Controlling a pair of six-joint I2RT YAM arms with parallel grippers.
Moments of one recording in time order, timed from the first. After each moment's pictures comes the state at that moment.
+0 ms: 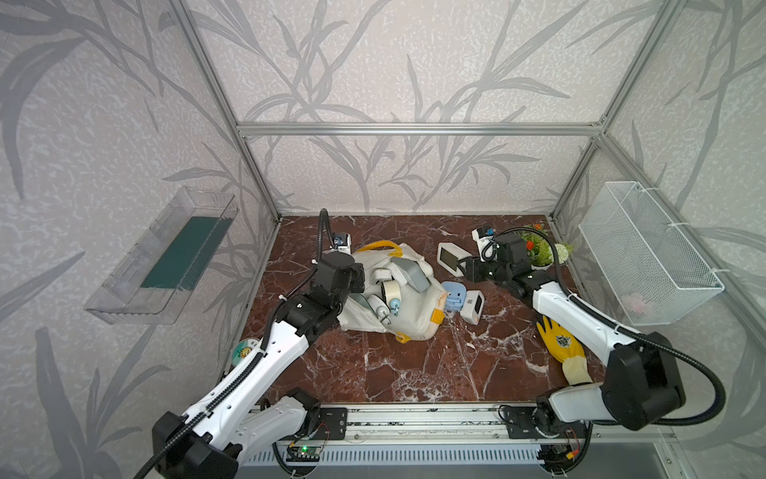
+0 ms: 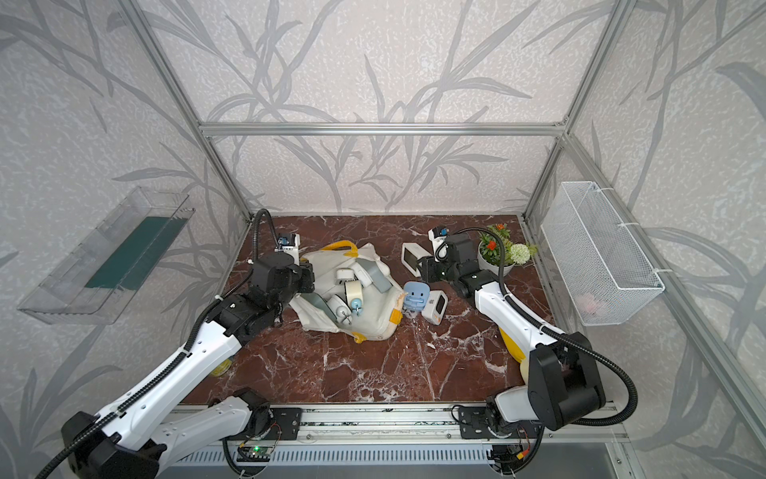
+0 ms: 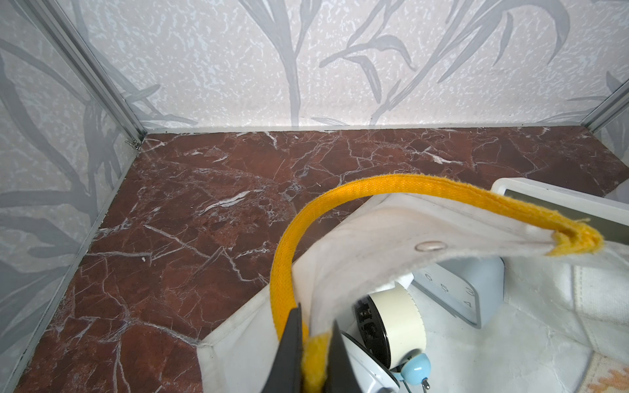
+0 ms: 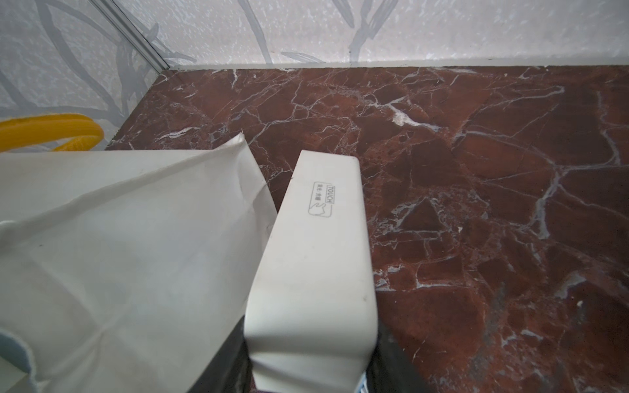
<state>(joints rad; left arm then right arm) -0.49 1.03 0.94 -0.43 -0.39 -0.27 0.35 1.44 0.99 -0.16 -0.22 0.21</state>
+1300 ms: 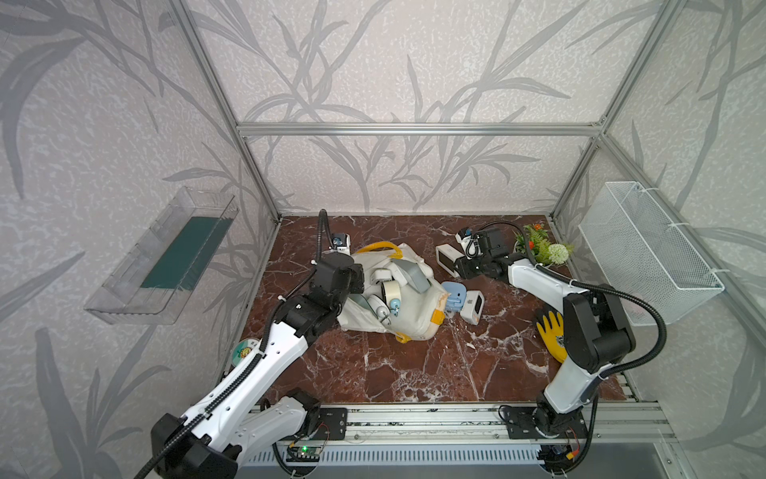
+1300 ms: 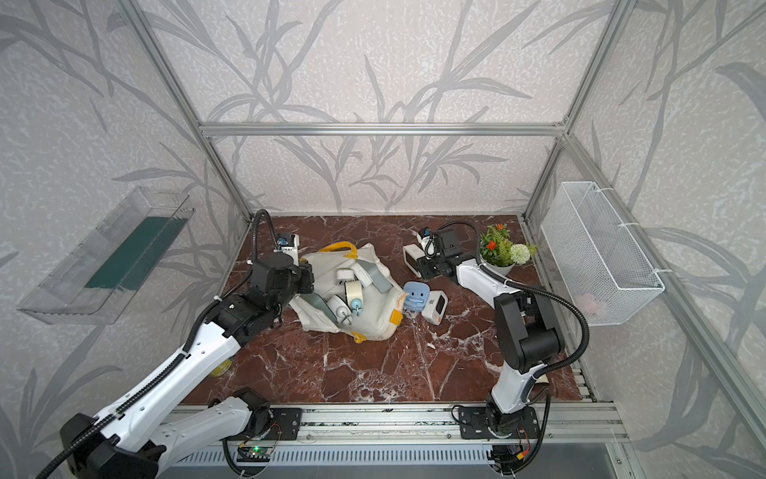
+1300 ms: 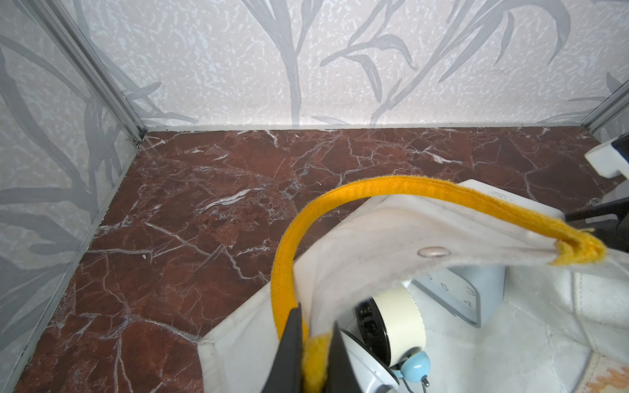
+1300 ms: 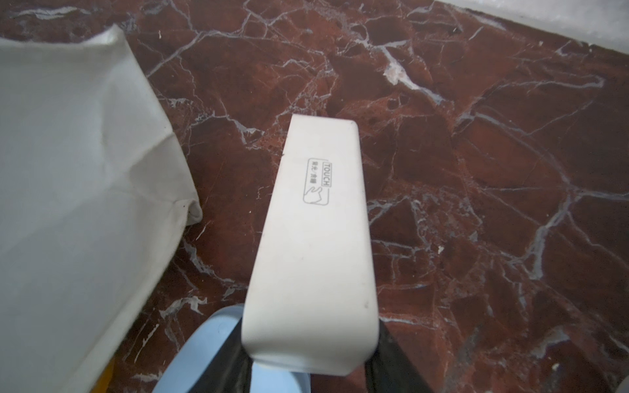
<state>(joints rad) -0.49 1.02 0.94 -0.44 -0.39 -0.27 0.32 1.75 1.17 -0.28 -0.16 -0.06</state>
